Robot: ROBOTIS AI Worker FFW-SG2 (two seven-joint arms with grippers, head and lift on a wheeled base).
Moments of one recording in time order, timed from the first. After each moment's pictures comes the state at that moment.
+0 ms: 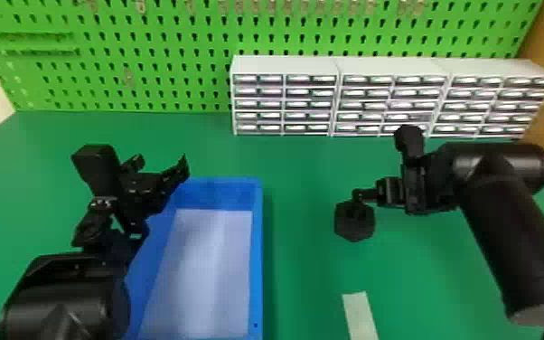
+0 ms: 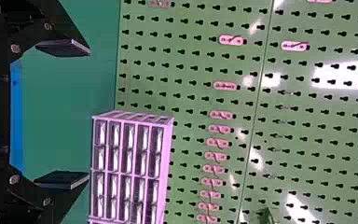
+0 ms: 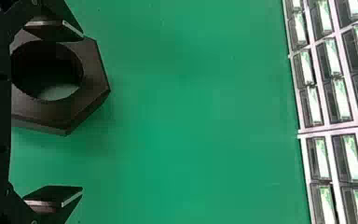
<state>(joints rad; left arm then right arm) -0.07 0.00 0.09 -1.66 0.11 0.18 -0.21 -0.73 -0.11 0.05 -1.00 -0.13 1.14 0.25</state>
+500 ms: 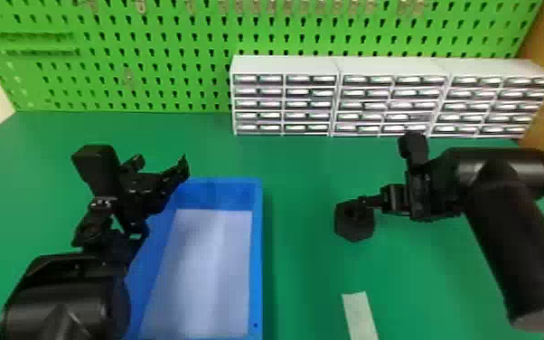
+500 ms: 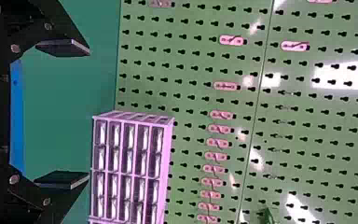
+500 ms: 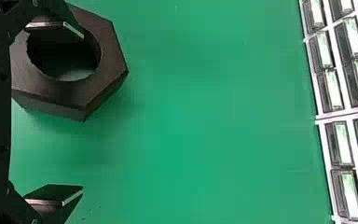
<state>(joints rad) -0.07 0.00 0.09 -1.66 0.11 0.18 -0.21 -0.72 -0.11 0.03 -1.00 -0.10 1.16 0.25</state>
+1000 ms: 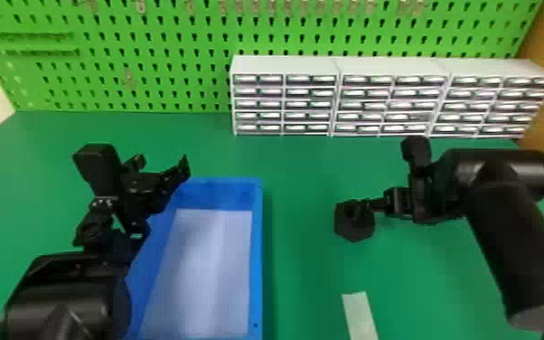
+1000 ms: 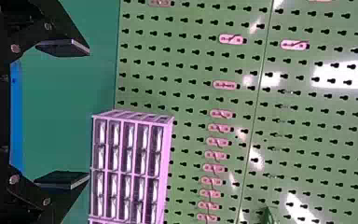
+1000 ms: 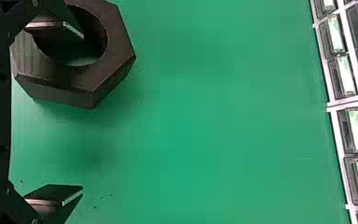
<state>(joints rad) -0.07 0.00 0.09 -1.66 0.11 0.18 -0.21 -0.73 -0.10 0.00 -0.96 -0.07 1.17 0.25</state>
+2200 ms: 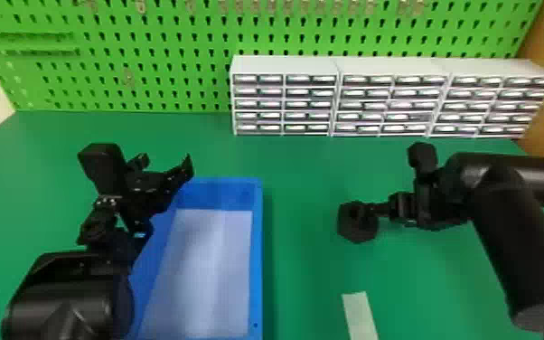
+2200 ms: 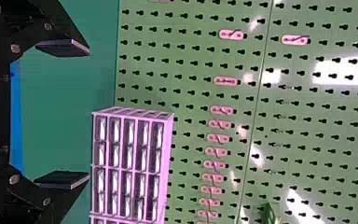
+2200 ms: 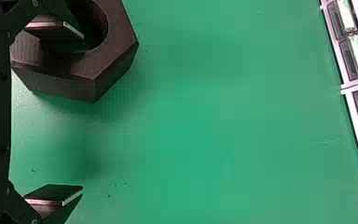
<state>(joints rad) -0.08 0.00 0.08 -1.66 0.10 0.18 -0.21 -0.74 -0.10 -0.05 -0.90 -0.07 1.16 0.25</state>
